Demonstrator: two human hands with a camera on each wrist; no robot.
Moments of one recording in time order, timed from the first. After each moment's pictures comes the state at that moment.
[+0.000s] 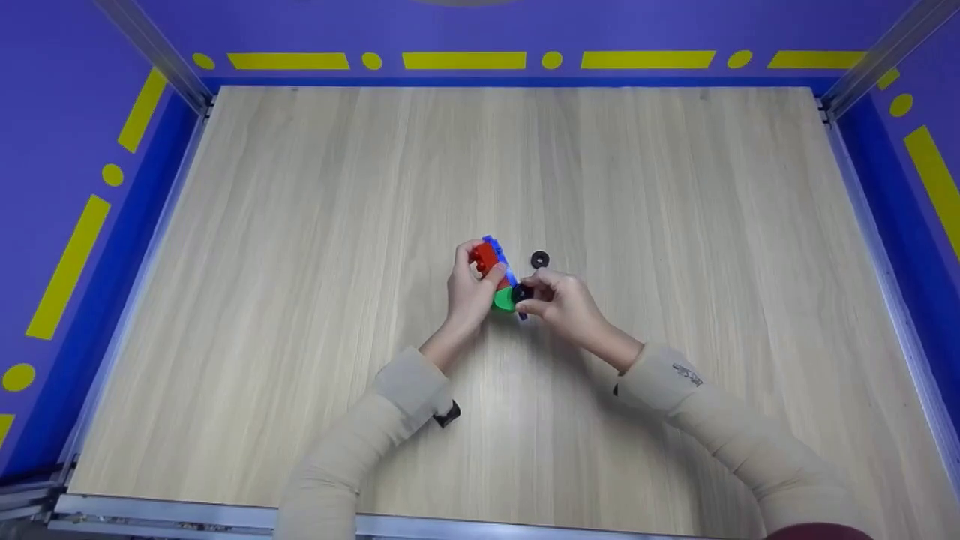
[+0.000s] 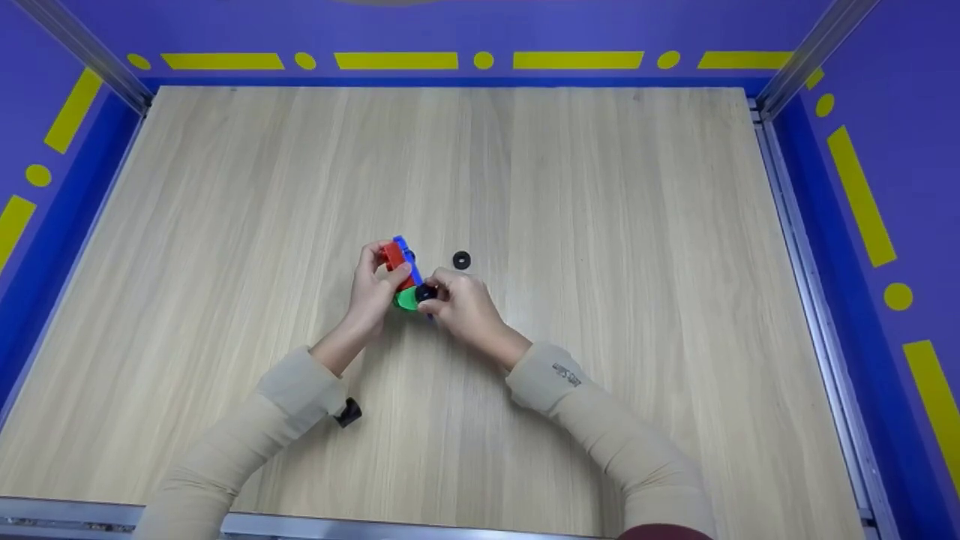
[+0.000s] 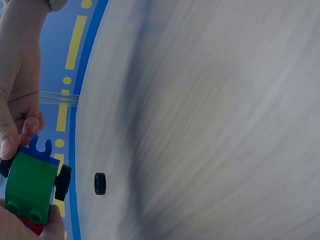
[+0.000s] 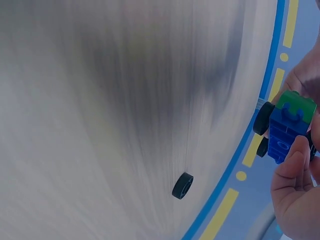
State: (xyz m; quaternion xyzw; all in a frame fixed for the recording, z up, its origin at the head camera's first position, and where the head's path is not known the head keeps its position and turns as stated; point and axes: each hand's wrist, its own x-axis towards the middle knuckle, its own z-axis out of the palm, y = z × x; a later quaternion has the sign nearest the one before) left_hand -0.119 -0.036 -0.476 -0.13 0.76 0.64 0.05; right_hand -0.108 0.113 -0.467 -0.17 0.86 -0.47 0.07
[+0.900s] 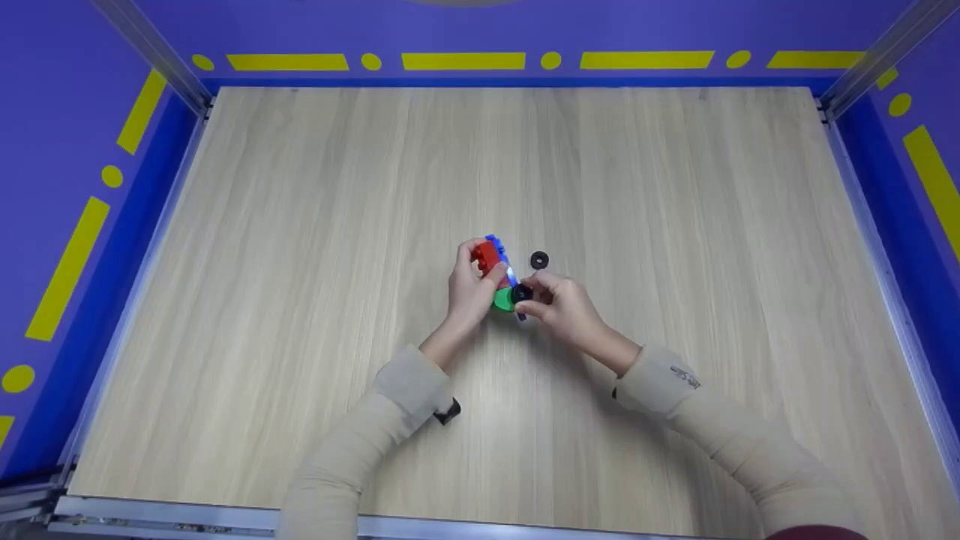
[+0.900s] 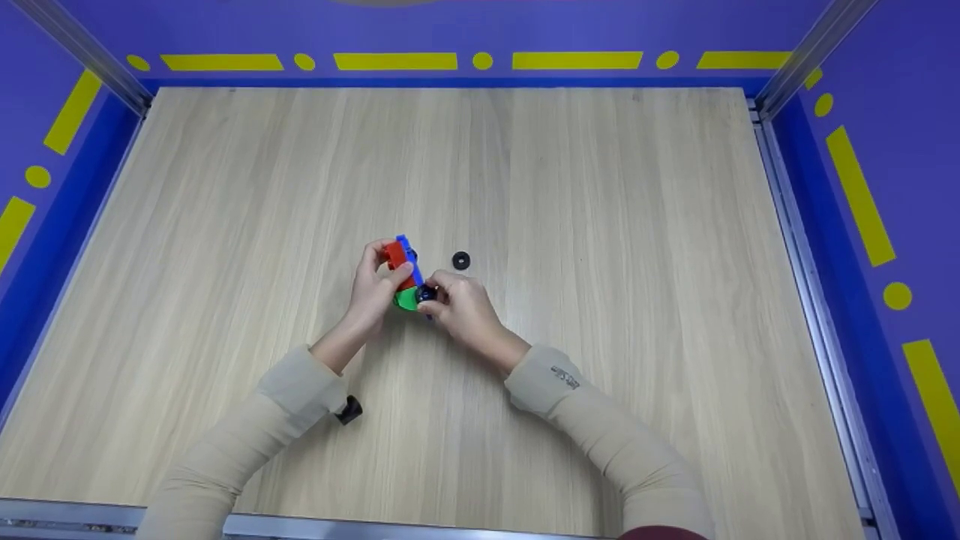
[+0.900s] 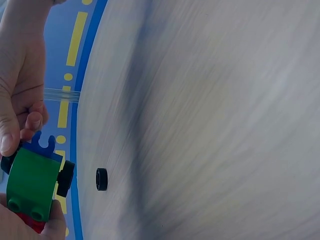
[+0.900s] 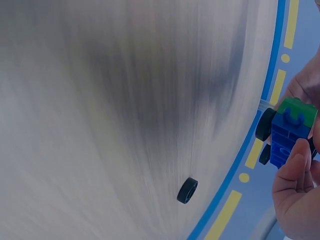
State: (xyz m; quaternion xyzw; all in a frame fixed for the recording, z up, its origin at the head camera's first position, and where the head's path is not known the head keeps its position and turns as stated) left_hand -0.122 -0.036 -0.476 -0.12 0.77 0.62 0.06; right_hand -0.104 0.112 -0.469 -0.17 0.87 -0.46 0.07
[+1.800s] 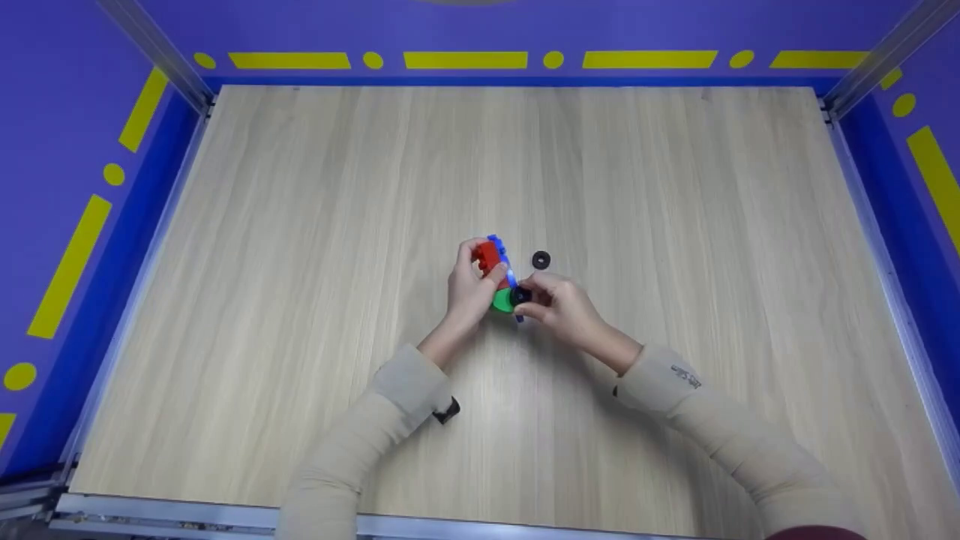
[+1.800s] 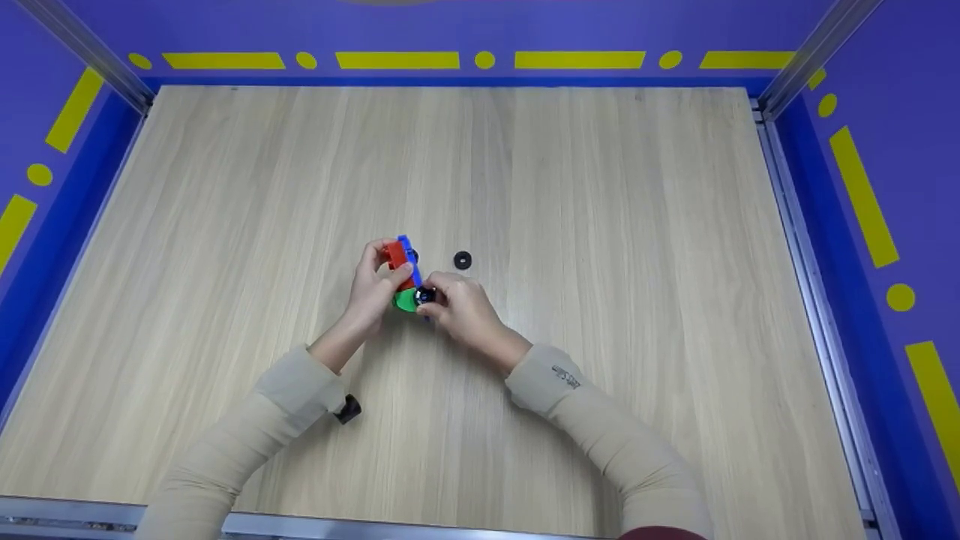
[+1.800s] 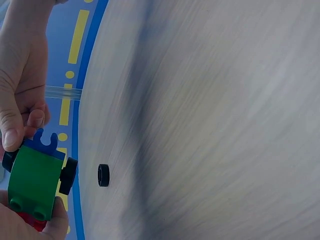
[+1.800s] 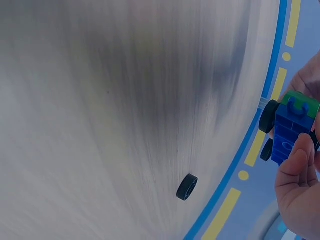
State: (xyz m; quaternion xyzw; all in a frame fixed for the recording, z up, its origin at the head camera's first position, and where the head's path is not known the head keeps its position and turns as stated) left_hand -0.122 -0.039 -0.474 -0.12 0.77 0.62 0.07; right_hand -0.106 0.113 -0.471 -0.22 0.87 -0.44 0.04
